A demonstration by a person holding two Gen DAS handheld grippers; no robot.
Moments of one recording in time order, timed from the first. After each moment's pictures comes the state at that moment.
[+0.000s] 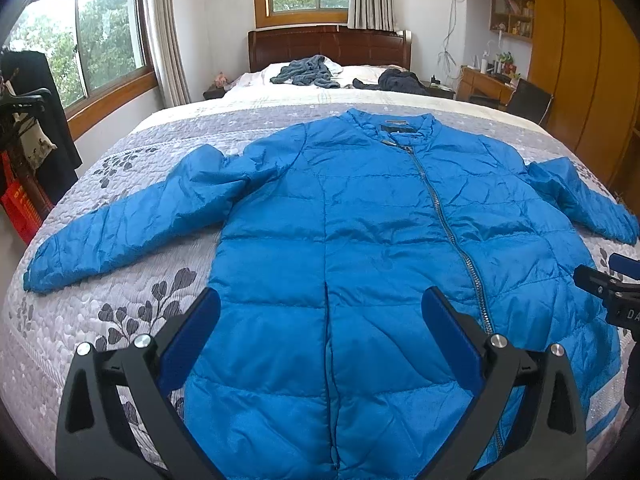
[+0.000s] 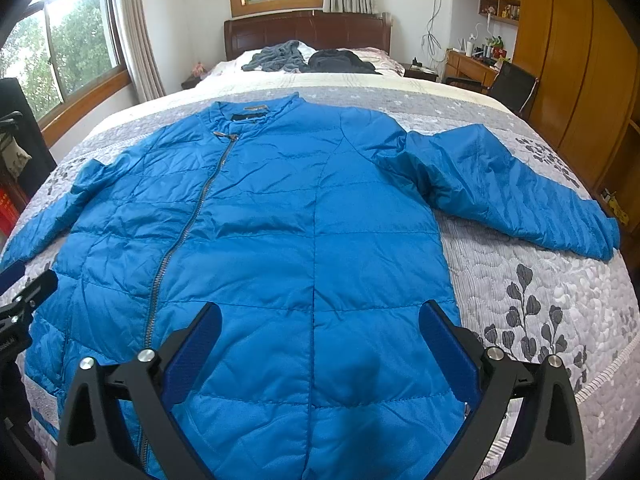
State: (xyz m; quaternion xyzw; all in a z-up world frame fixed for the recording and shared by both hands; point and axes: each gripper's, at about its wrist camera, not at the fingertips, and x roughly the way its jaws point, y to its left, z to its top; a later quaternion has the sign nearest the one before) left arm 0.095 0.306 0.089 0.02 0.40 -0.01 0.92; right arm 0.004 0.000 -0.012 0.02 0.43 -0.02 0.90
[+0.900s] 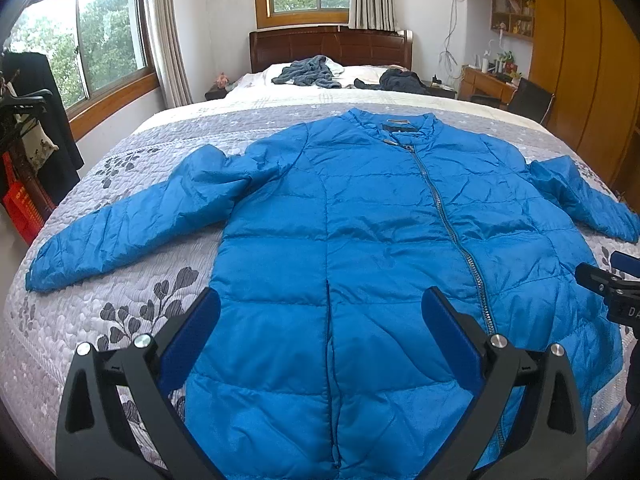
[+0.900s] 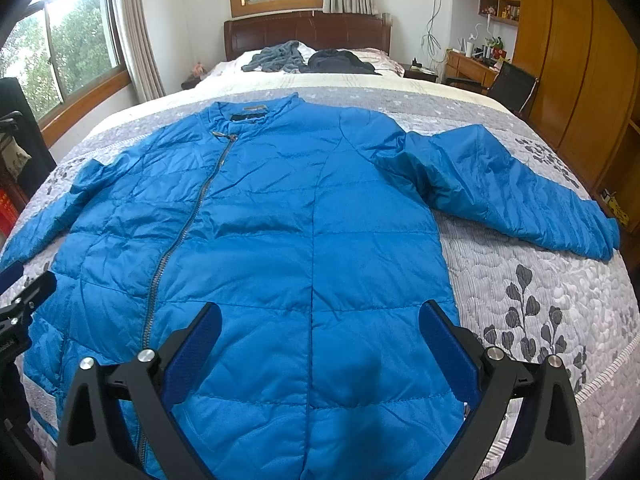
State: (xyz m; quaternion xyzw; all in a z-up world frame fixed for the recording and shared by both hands) left arm 0.094 0.304 0.090 0.02 0.40 -0.01 0.92; right arm 0.003 -0.002 -0.010 0.02 0.43 -0.02 0.90
